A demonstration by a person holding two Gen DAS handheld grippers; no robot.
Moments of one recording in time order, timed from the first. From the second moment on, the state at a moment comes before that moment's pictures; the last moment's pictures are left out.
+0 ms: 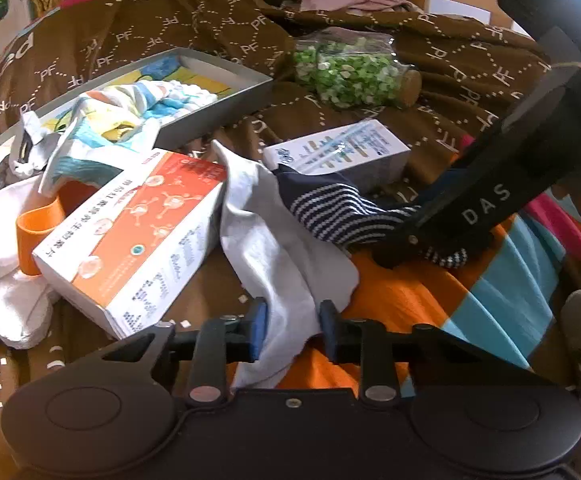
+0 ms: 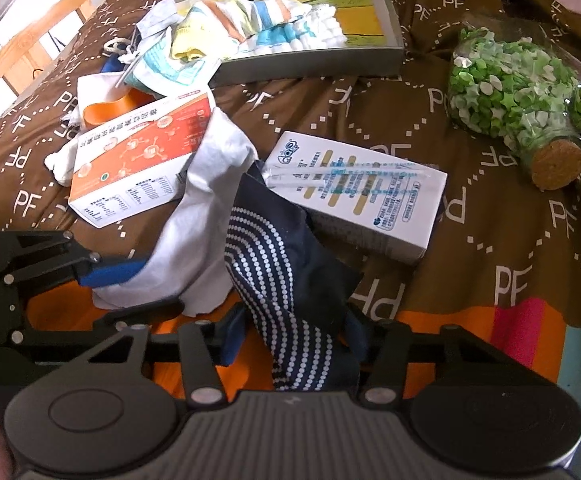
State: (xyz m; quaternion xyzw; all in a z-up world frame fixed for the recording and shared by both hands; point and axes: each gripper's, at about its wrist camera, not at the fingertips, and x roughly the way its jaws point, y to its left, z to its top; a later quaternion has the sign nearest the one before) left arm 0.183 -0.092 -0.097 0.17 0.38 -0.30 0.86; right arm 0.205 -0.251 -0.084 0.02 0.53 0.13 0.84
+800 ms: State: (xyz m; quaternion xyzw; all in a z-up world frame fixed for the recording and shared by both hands) left arm 0.184 -0.080 -0.070 0.10 0.32 -0.23 0.91; right arm 0.198 -0.262 -0.056 0.05 0.42 0.15 0.89
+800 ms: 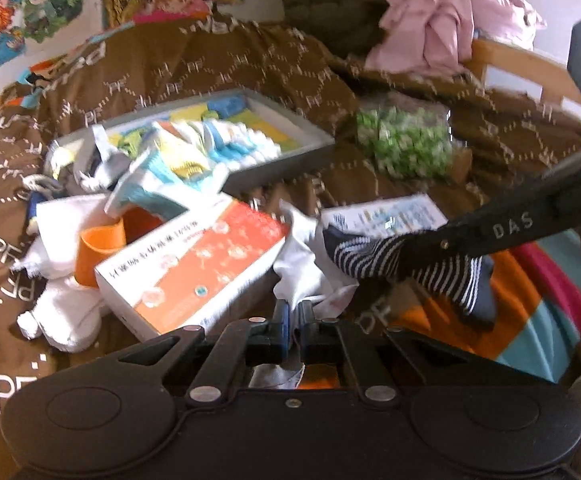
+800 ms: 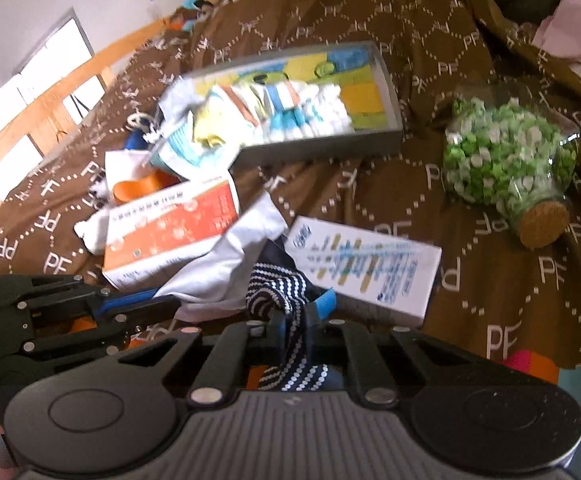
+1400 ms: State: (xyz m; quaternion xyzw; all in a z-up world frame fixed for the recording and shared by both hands) left arm 0.175 -0.076 -0.056 0.08 0.27 -0.22 0.93; right arm 0.194 -0.248 -0.056 0.01 0.41 0.16 0.90
